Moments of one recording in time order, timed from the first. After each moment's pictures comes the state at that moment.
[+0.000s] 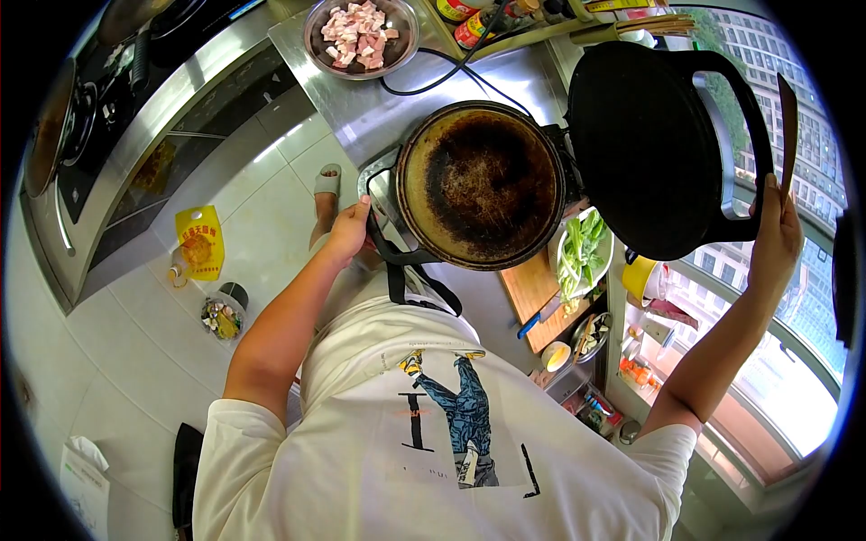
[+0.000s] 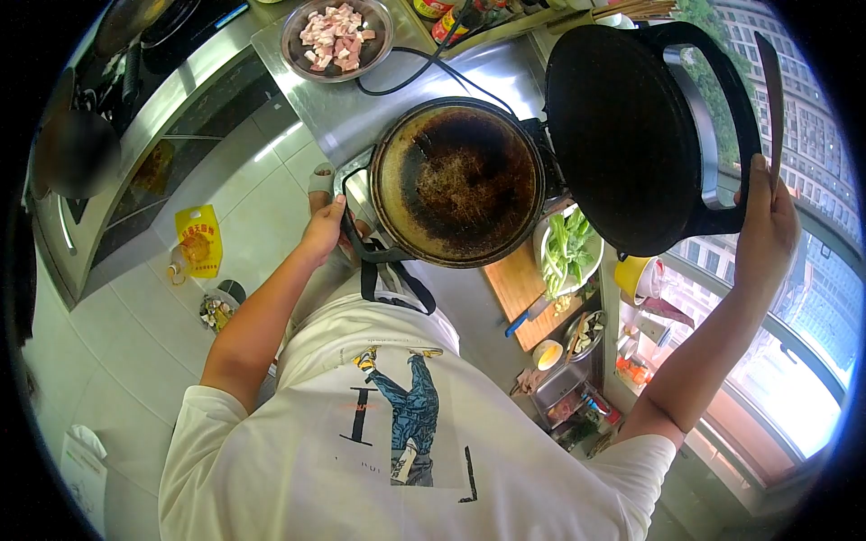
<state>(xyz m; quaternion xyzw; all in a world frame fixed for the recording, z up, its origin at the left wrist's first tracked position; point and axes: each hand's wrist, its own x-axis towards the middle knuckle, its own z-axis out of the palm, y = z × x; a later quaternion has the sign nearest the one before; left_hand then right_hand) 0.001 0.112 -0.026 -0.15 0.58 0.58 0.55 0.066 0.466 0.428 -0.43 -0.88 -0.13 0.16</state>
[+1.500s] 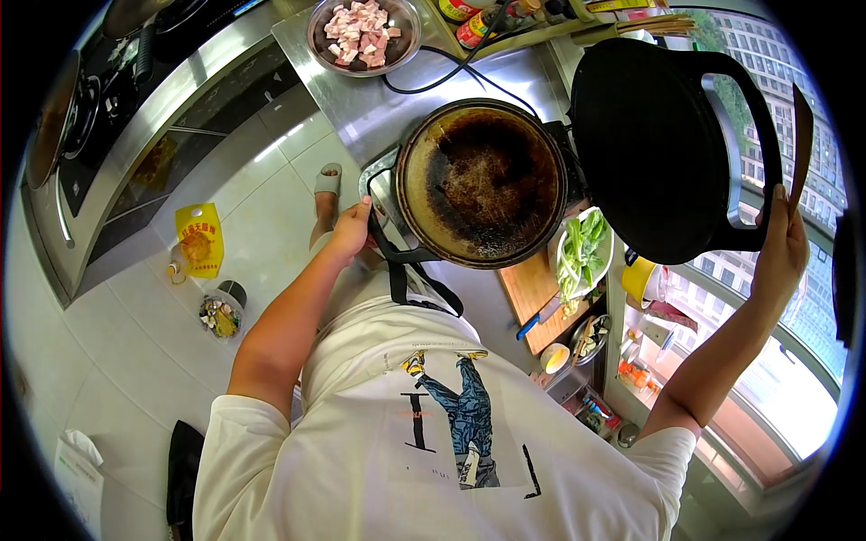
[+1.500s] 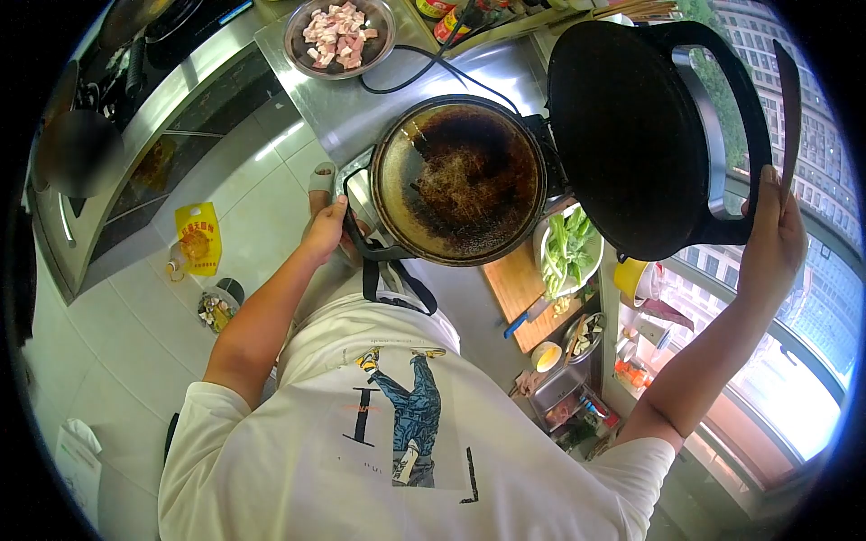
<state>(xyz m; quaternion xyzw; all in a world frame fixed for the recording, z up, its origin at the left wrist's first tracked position) 0.013 0.112 -0.040 -0.14 0.59 0.58 0.54 0.076 0.459 0.436 -0.42 -0.88 -0.13 0.18</state>
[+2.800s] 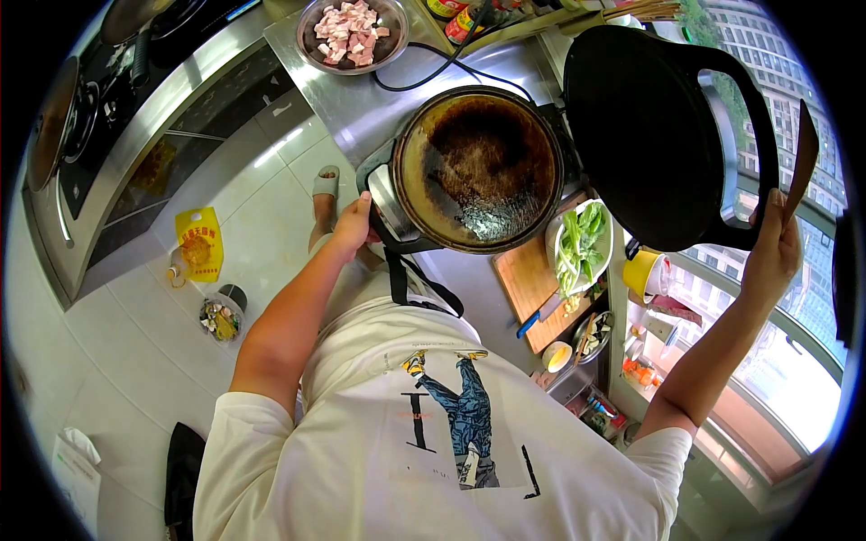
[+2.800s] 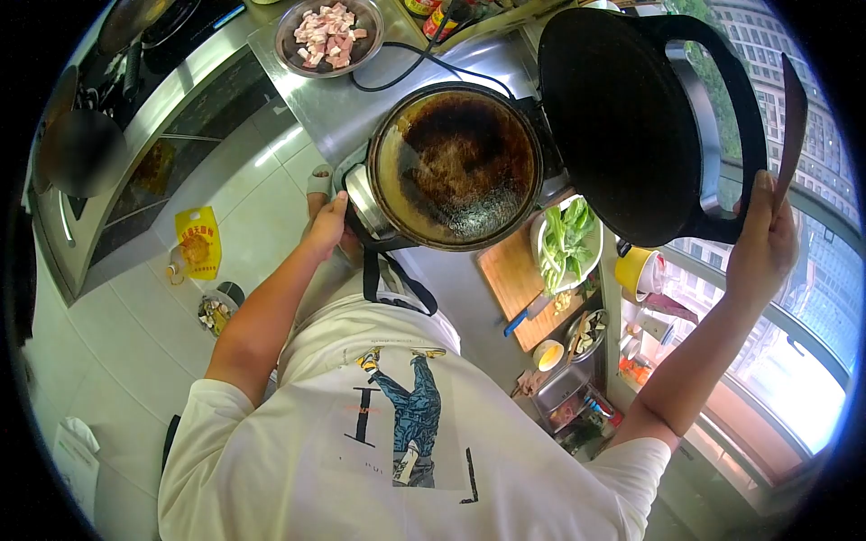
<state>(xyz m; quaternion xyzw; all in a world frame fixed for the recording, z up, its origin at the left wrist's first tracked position) 0.022 0.125 -0.050 -0.13 0.60 0.57 0.54 0.110 0.460 0.426 -0.38 -0.89 -0.10 0.23</state>
